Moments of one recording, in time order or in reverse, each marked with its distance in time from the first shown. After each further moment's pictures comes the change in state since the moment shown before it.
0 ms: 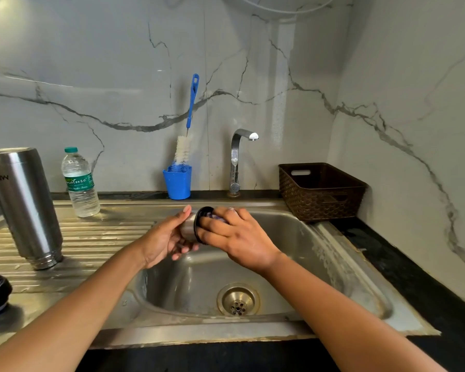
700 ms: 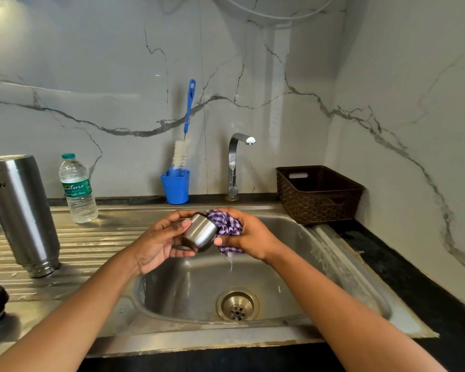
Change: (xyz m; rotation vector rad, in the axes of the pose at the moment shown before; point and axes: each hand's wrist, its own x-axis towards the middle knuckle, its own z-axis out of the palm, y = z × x) left_hand -0.001 0.003 -0.004 -0.259 0.020 0.065; right_hand 0.001 0.016 -0.008 1.367 -0.202 0.935
